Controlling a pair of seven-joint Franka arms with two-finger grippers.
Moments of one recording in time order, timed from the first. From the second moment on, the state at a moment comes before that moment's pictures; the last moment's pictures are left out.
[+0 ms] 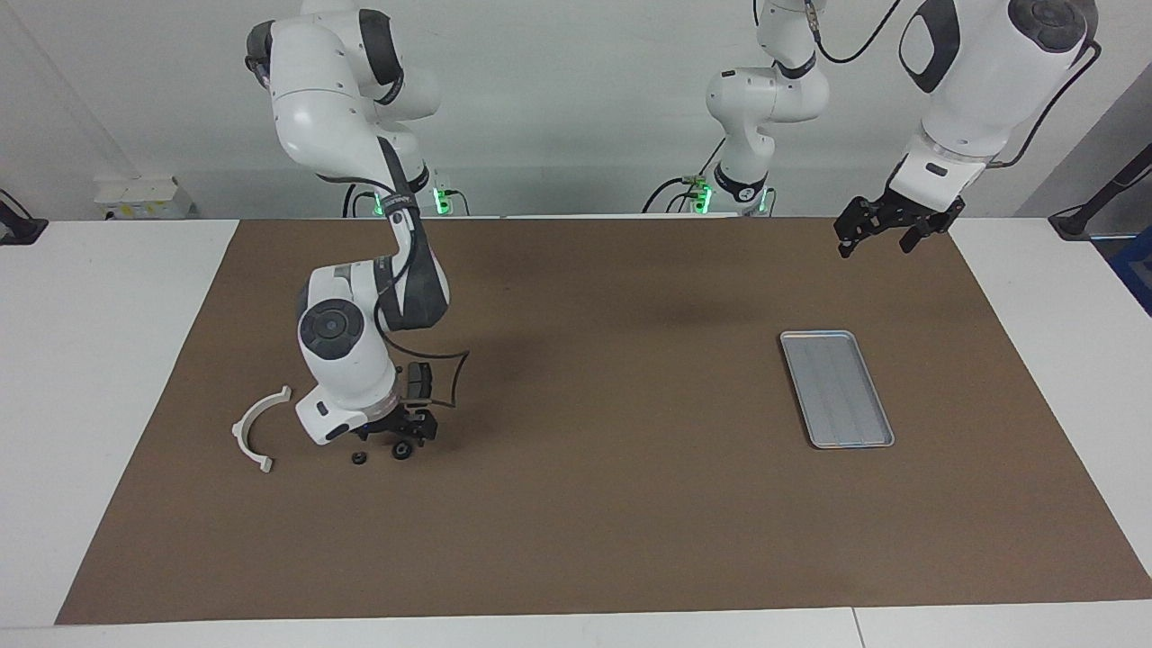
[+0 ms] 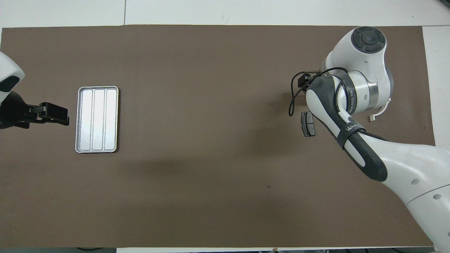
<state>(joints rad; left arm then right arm) -0.09 -0.05 0.01 -1.70 0.01 1.59 -0.08 0.07 0.60 0.08 -1.53 -0.11 2.08 0.34</state>
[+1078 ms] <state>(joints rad) -0.09 -0.05 0.01 -1.70 0.01 1.62 -0.11 0.08 0.64 0.08 -1.50 -0.12 2.08 0.45</state>
